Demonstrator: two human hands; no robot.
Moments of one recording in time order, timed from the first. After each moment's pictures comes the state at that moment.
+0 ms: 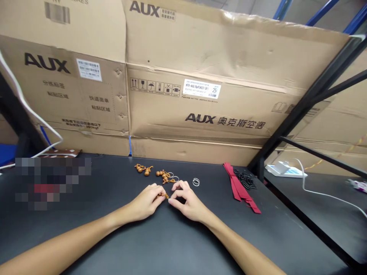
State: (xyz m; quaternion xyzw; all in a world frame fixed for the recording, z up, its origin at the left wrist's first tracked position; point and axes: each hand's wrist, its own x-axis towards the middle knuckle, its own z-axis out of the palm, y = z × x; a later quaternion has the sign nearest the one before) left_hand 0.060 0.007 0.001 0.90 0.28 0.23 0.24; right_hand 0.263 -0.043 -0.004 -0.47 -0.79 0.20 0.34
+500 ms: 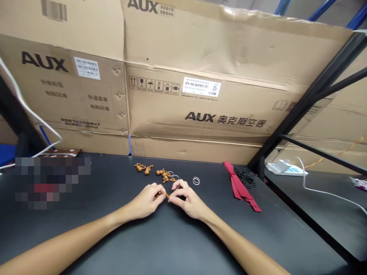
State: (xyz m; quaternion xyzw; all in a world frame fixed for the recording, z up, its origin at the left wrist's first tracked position) left_hand 0.064 0.007 0.002 0.88 0.33 0.21 0.27; right_hand 0.264 -0.039 -0.005 -0.47 -0.76 0.27 0.36
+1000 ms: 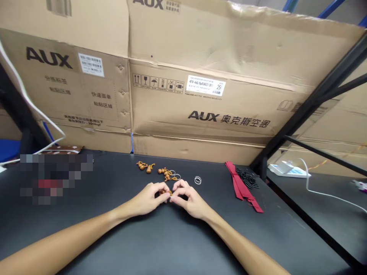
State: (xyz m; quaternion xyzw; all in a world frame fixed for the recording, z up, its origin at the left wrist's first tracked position) left_hand 0.062 0.003 0.012 0.83 0.29 0.23 0.41; right_hand 0.264 -0.041 -0.003 -0.45 -0.77 0.29 0.35
